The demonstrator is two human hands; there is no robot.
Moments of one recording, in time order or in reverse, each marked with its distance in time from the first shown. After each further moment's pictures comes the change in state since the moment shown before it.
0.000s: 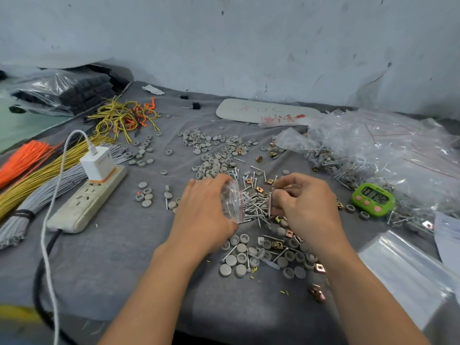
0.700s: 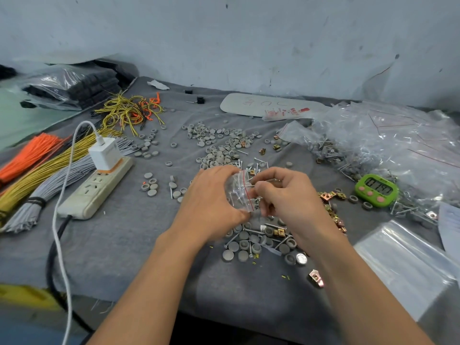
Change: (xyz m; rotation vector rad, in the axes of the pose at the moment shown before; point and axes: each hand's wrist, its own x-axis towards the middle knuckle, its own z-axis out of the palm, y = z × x) left_hand -0.004 0.004 -0.003 -0.152 -0.007 0.078; right_hand -0.018 -0.017 0.015 0.341 -0.285 0.011
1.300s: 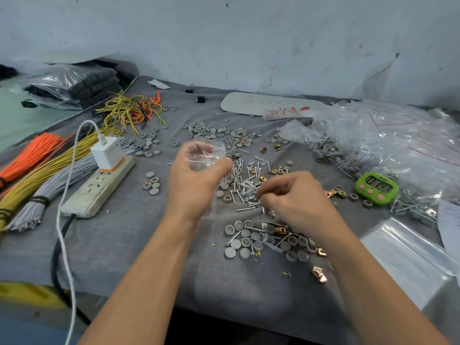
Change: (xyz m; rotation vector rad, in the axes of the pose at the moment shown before) left_hand 0.003 0.005 -0.023 -0.795 0.326 -0.321; right_hand 0.001 -0.001 -0.017 -0.562 -0.031 -0.080
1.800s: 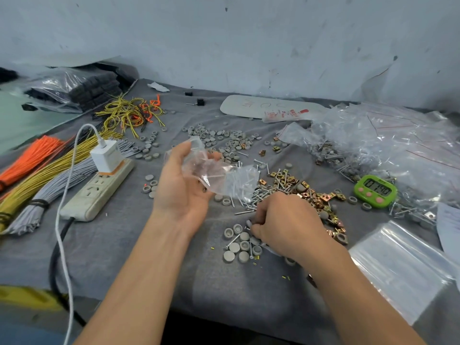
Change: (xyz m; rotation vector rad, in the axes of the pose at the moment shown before) left_hand 0.004 0.016 -0.006 -0.823 -0.112 -0.410; right_hand -0.011 -0.006 0.023 -0.628 -0.089 0.006
